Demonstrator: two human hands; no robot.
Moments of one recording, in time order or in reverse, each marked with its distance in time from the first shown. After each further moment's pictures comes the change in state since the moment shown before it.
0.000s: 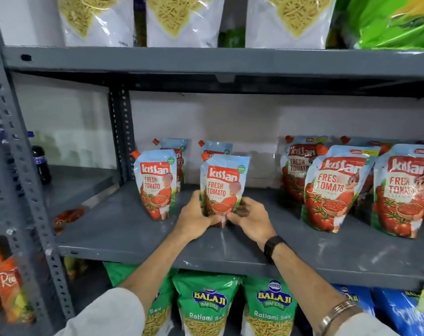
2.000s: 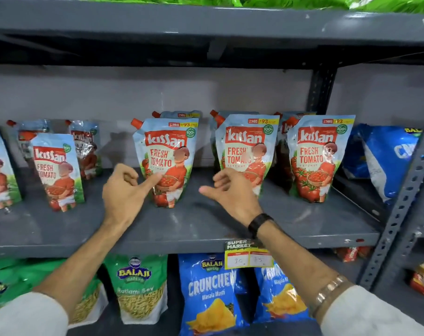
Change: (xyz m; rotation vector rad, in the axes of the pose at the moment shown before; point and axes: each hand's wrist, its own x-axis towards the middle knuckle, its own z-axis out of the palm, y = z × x) left_hand -0.048 0.168 0.220 -0.045 0.493 0.103; right_hand -0.032 0.071 -0.332 -0.176 0.089 -0.119
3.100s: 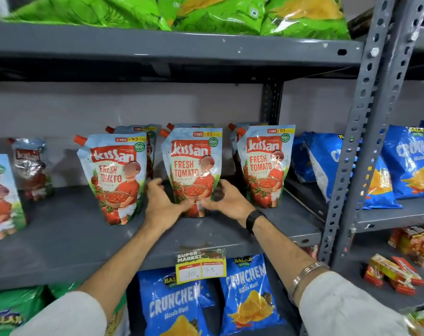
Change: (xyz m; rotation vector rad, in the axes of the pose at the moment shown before) left_hand -0.046 0.049 0.149 -0.005 -0.367 -0.093; right_hand 0.022 0.069 -0.088 0.131 -0.178 0.170
